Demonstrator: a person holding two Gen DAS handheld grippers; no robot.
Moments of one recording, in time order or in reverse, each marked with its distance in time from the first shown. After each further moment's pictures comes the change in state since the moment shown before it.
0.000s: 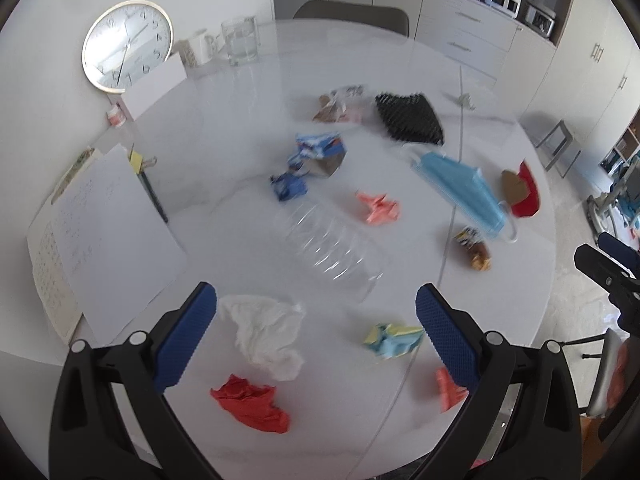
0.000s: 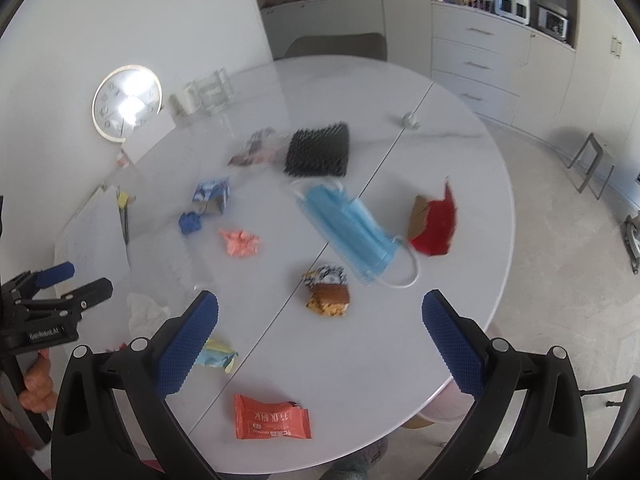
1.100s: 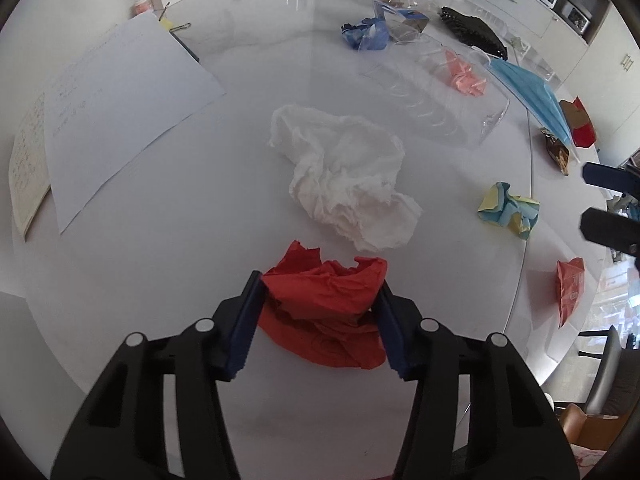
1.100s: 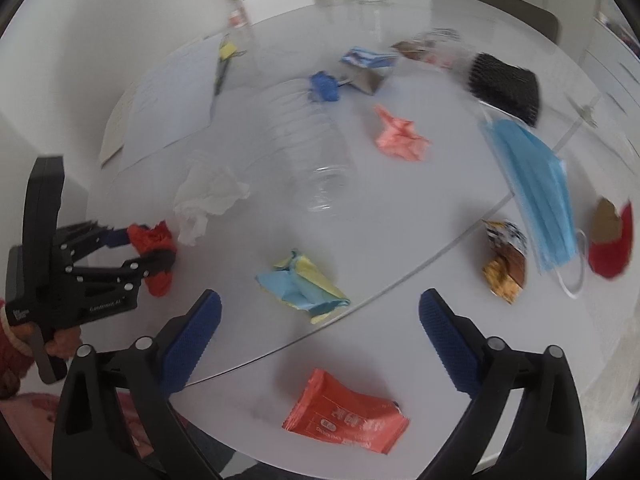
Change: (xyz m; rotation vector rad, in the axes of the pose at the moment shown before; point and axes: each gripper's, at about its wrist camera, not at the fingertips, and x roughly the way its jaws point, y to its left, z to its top) left arm 0.079 0.064 -0.127 -0.104 0.125 0.001; right arm 0.092 0.109 -0.050 -0.473 0.264 0.284
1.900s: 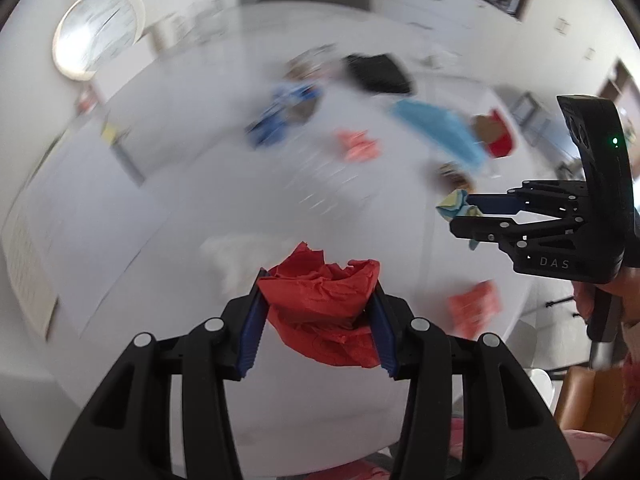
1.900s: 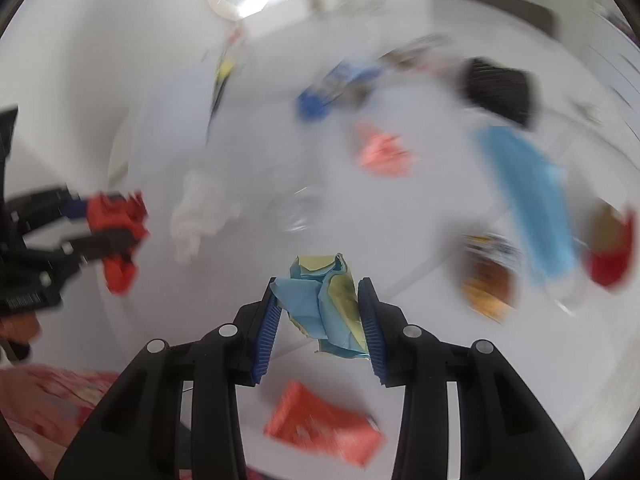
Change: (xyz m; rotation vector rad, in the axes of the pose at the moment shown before) left arm -0.084 -0.075 0.058 0.248 -0.117 -0.135; right arm -0.040 -0.043 -0.008 0.145 -0.102 0.016
